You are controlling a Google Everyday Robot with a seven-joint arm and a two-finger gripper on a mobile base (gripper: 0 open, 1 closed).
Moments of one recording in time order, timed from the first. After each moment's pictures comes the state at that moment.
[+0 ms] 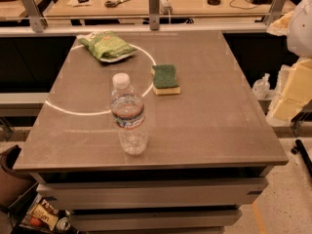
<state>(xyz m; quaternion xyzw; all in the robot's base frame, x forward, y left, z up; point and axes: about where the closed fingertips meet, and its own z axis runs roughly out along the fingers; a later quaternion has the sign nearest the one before) 0.438 -0.212 0.993 -0.60 0.78 -0.05 0.18</state>
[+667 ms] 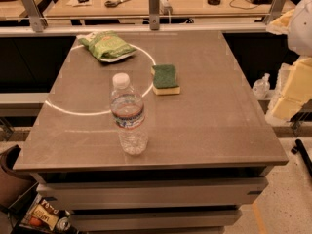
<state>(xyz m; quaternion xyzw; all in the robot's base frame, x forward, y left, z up) 0.438 -0.211 0.995 -0.60 0.77 -0.05 0.19</state>
